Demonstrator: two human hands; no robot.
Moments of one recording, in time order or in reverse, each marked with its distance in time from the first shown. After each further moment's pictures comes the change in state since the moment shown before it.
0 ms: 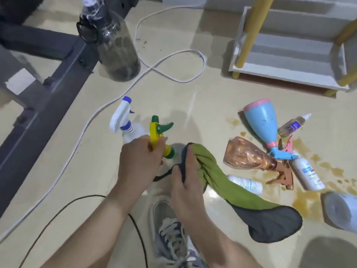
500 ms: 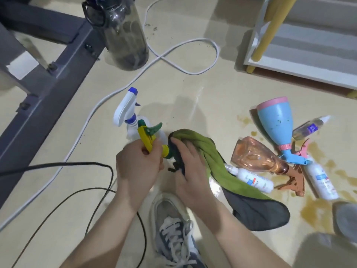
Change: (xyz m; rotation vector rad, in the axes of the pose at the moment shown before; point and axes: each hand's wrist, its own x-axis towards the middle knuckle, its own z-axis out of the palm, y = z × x) left_hand -0.010 -0.010 0.004 -0.200 0.076 -0.174; right_hand 0.034 0.004 -0.007 -0.282 -0.147 -0.330
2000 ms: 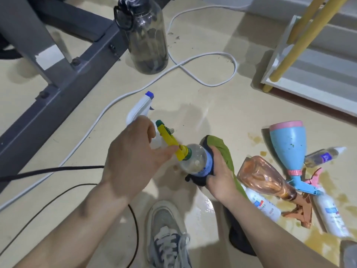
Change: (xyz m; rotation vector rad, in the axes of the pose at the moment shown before) left_hand 0.014 0.011 -0.029 0.323 0.078 0.337; right_hand 0.038 0.055 -0.053 -0.102 -0.212 0.336
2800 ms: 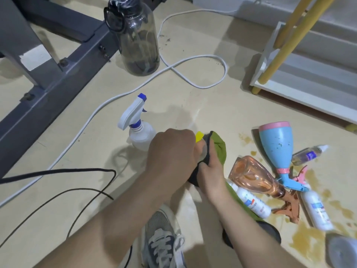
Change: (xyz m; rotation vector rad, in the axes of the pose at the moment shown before) left_hand 0.018 0.058 0.037 0.359 -0.205 0.254; right_hand -0.004 -0.026 0.018 0.288 0.181 -0.019
